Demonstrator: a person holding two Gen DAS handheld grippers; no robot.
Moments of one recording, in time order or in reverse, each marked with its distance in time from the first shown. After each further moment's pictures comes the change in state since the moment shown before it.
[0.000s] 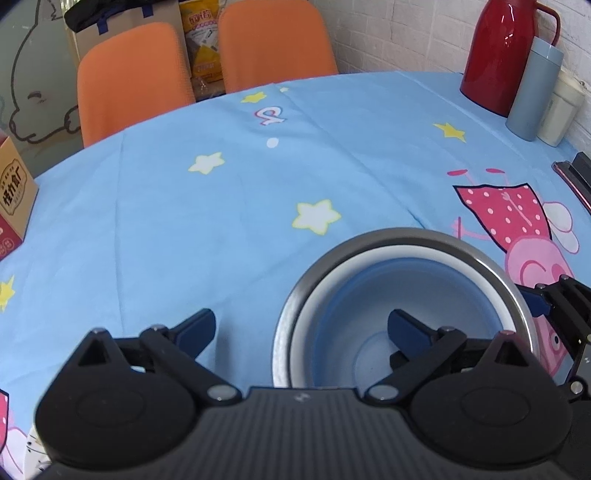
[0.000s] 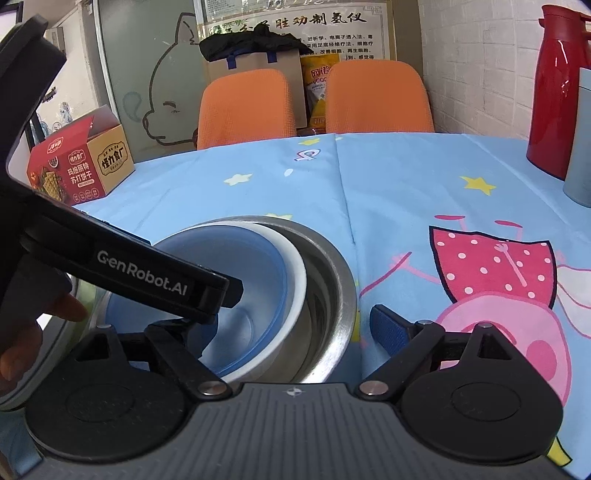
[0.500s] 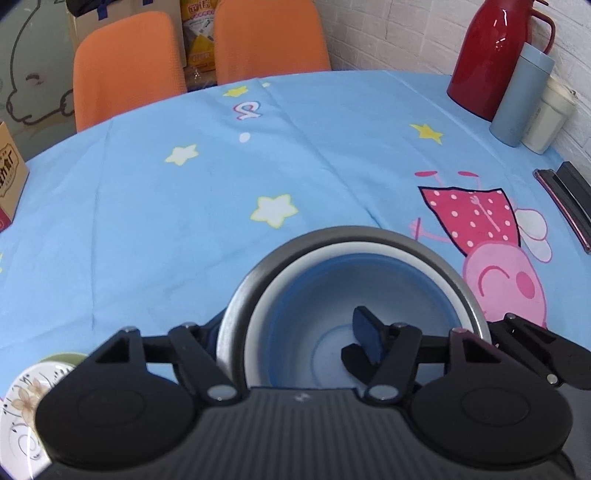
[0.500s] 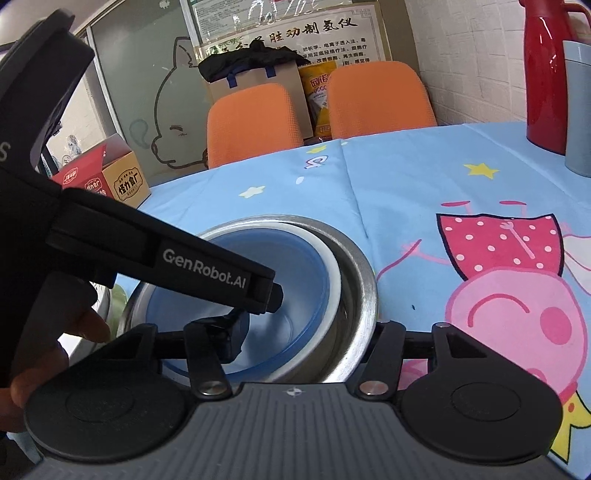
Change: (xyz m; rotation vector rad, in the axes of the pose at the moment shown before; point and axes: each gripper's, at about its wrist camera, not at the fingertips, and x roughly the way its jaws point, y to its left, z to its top) left arm -0.013 -0.030 0.001 -0.055 0.023 -0.049; right arm -0.017 -0.007 -0.006 0.103 -0.031 0.064
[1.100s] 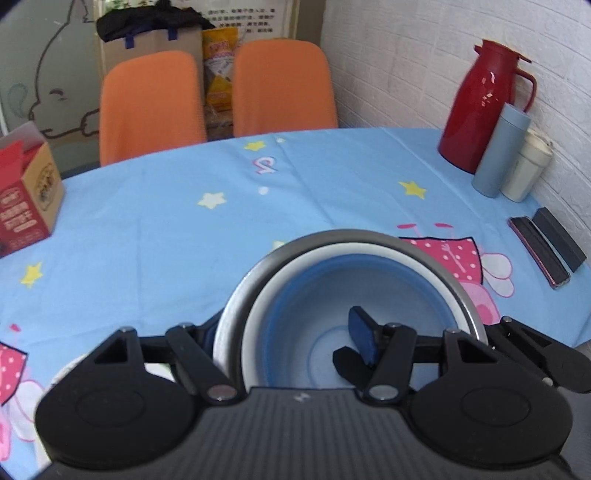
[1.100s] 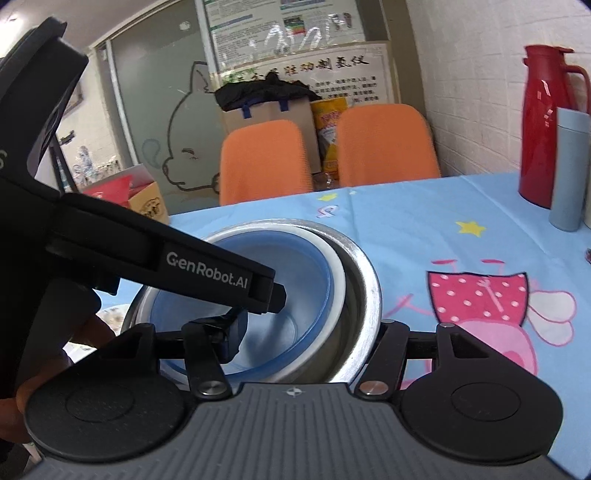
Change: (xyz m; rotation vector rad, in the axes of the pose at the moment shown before) left arm -0.082 0.017 -0.007 -0.069 -0.147 0.030; right arm -0.042 0.043 0.027 -0.105 -0.087 0.064
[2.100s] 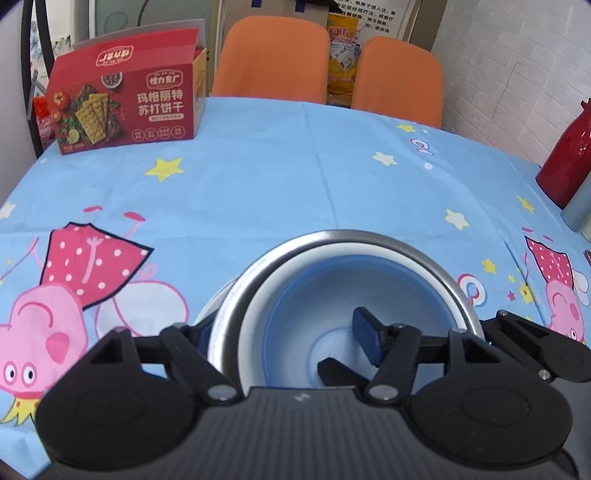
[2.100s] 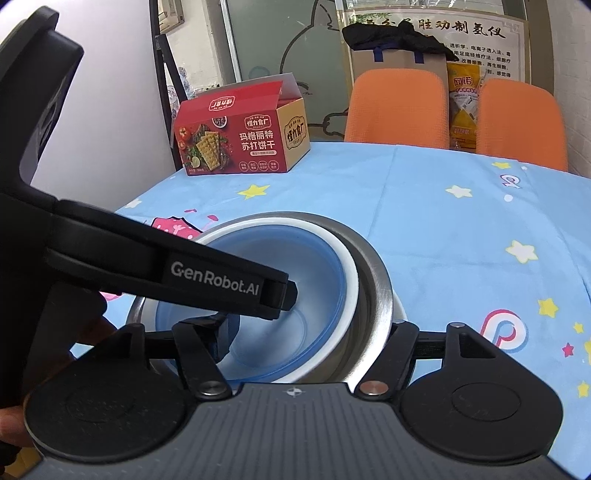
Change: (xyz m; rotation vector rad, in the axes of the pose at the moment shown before) left arm -0.021 0.144 -0.071 -0.232 0.010 0.115; right arm 0.069 0.123 -0.028 -0.179 0.185 0.207
